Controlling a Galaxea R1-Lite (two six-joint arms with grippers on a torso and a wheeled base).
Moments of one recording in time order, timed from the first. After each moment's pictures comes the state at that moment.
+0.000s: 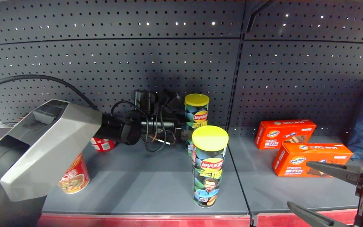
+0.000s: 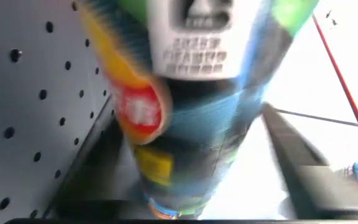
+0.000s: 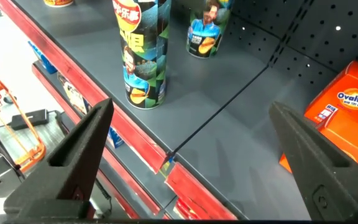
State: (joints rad) left arm -0.35 2.37 -1.63 -0.43 -1.00 0.22; right arm 0.67 1.02 -0.36 -0.49 0.06 -0.15
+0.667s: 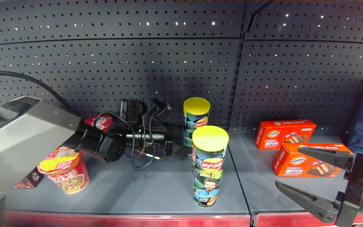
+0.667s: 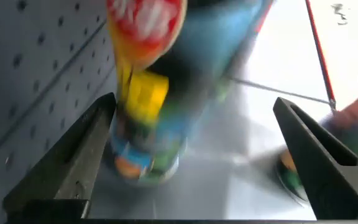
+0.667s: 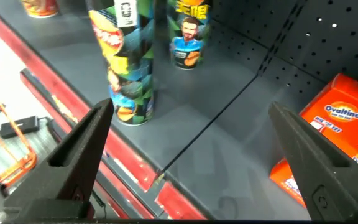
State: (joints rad) left arm -0.33 2.18 -1.21 -0.59 -0.93 0.23; right arm 0.67 1.11 -0.46 -0.49 0.03 -0.15
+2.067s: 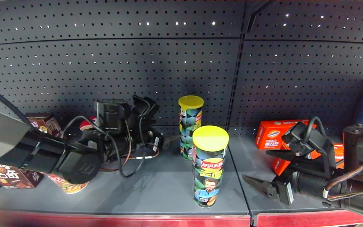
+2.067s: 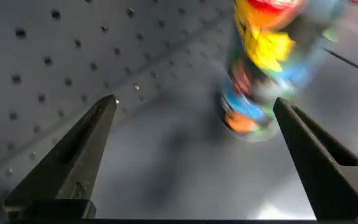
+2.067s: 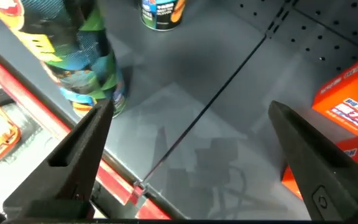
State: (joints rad) left arm -0.39 1.97 -0.96 -0.71 -0.18 0.18; right arm 0.62 1.43 -0.56 -0.50 -0.02 -0.15
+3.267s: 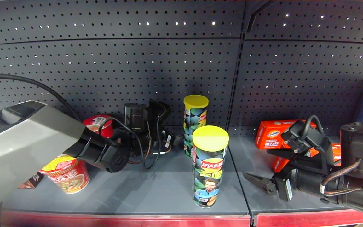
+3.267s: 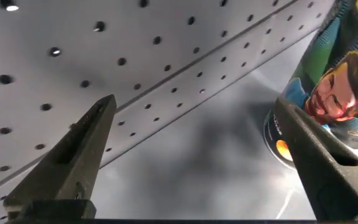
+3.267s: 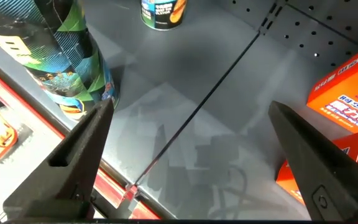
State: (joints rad) left arm -0.41 2.18 -1.15 -0.71 -0.08 0.18; right arm 0.60 1.44 -0.57 -0.50 -0.01 -0.15
